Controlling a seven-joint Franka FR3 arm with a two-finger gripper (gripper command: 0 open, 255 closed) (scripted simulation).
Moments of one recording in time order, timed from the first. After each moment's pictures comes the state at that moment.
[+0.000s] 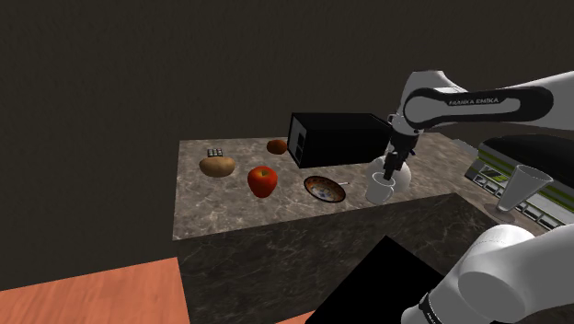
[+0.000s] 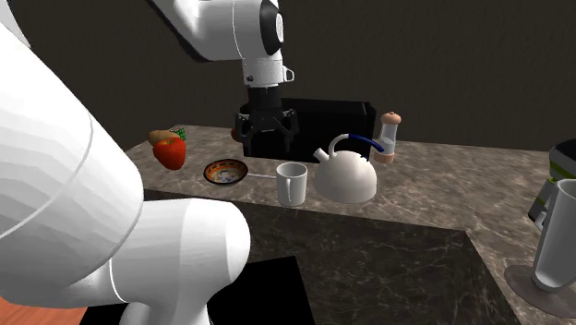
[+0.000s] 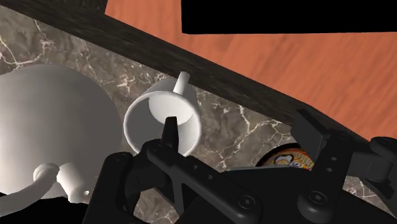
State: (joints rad) arm -0.08 -0.53 -0.38 -2.49 -0.26 1.89 -0.36
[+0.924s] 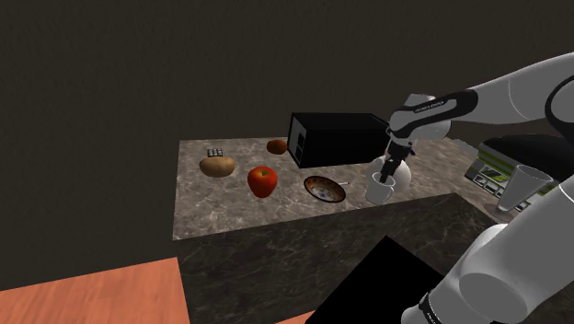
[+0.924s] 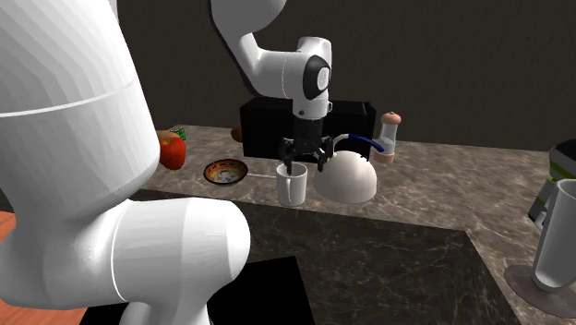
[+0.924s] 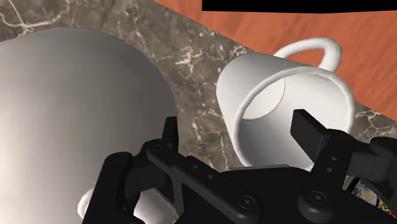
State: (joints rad) arm -0.06 -0.15 -0.64 -2.37 -0.09 2.19 -0.70
